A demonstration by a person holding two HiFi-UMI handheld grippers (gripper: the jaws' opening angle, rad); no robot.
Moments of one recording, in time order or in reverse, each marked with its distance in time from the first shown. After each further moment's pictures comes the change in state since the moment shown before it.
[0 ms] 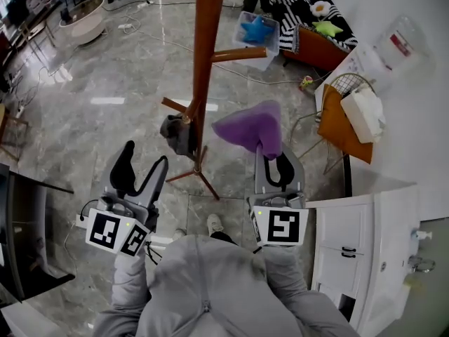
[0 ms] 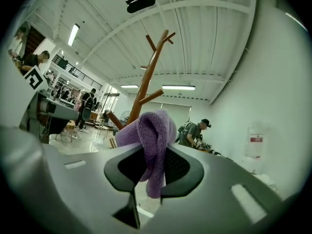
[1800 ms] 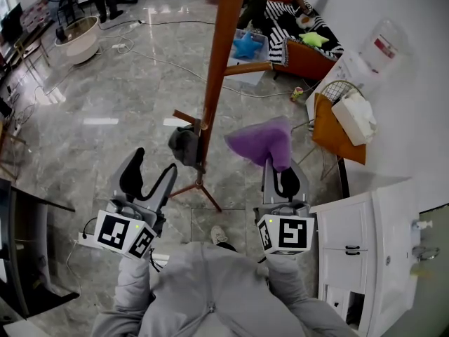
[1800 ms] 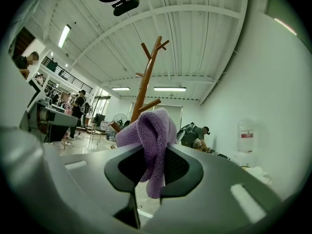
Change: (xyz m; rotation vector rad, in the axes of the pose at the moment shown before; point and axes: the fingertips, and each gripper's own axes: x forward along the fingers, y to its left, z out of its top) left arm -0.009 0.009 0.016 0.010 -0.029 -0.104; right arm -0.027 0.007 0.019 0.063 -0.022 -0.110
